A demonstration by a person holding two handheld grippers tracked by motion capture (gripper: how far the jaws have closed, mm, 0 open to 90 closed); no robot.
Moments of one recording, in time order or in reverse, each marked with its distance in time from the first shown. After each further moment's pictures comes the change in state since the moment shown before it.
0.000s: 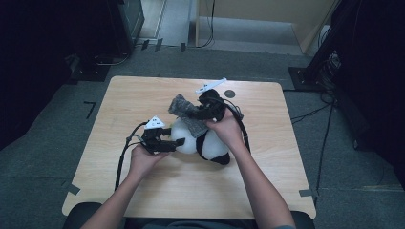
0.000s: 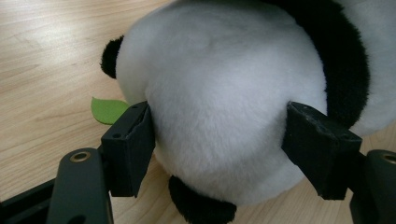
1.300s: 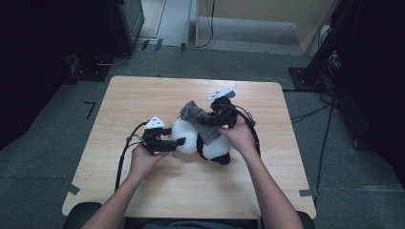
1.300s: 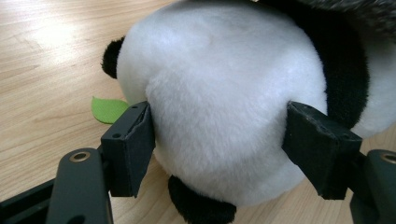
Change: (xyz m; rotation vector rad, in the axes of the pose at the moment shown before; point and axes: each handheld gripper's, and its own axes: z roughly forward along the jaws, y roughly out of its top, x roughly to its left) left arm 0.000 0.000 0.001 -0.006 0.000 -0.009; right arm -0.010 -0.034 -0.028 0.030 -0.033 0.028
